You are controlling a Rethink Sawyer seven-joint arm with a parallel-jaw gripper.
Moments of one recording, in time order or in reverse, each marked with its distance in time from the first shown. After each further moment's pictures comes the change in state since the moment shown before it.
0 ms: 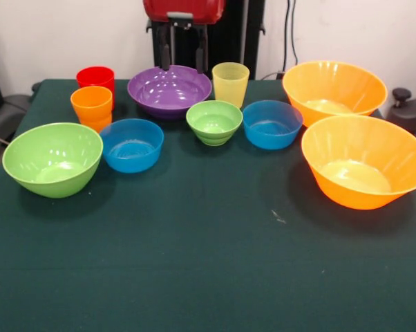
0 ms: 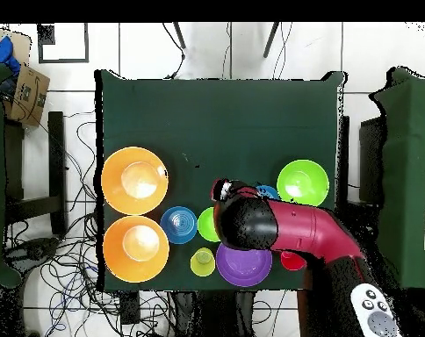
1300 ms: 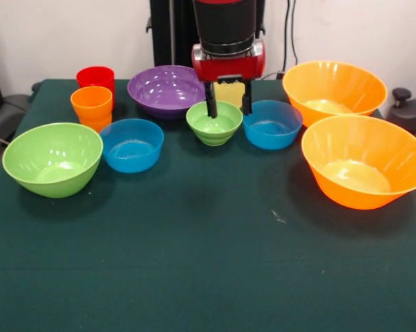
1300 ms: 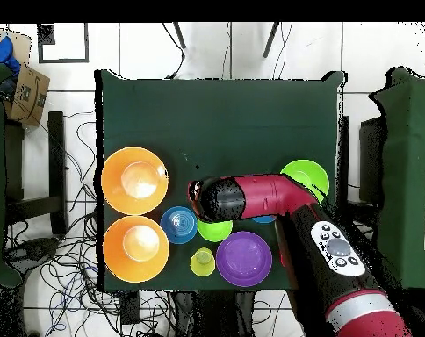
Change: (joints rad) arm 0.033 0.246 0.117 -0.141 -0.167 0.143 0.000
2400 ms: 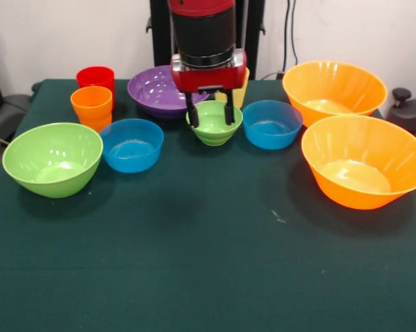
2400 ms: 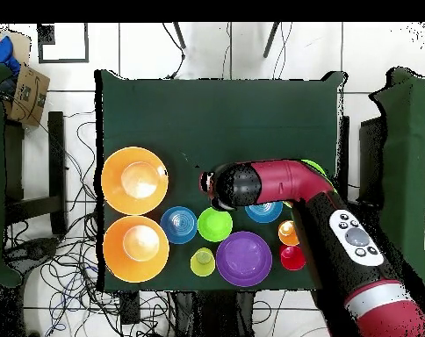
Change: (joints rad) arm -0.089 0.043 0.087 -0.086 -0.068 0.117 0.000
